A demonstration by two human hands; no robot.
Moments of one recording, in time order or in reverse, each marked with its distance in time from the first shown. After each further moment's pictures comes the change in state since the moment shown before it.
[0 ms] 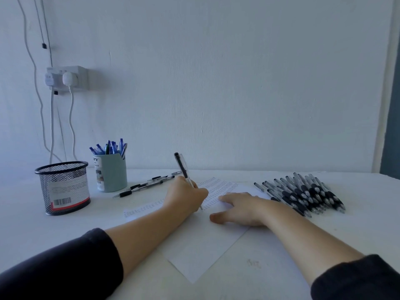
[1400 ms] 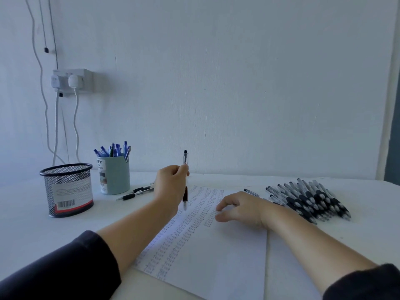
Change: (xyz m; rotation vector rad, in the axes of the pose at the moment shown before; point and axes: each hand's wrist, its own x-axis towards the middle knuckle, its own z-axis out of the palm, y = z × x) left_hand 0.016 0.002 -0.025 -0.392 0.175 0.001; right_hand -0.011 -0.010 -0.009 0.294 0.045 -0.157
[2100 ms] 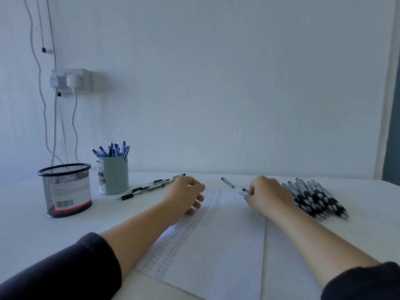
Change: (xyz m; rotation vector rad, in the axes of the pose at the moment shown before) left_hand -0.009 -0.008 0.008 0.151 -0.361 -0.110; right_hand 0.003 0.020 -0.017 -0.407 0.536 0.181
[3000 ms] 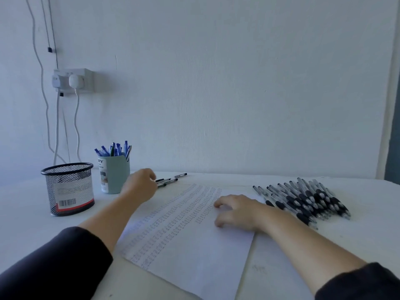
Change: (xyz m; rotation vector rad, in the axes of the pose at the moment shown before) left_hand 0.042 -0.031 -0.085 0.685 0.332 0.040; right_hand -0.013 -0.028 0.017 0.138 -0.525 -0.178
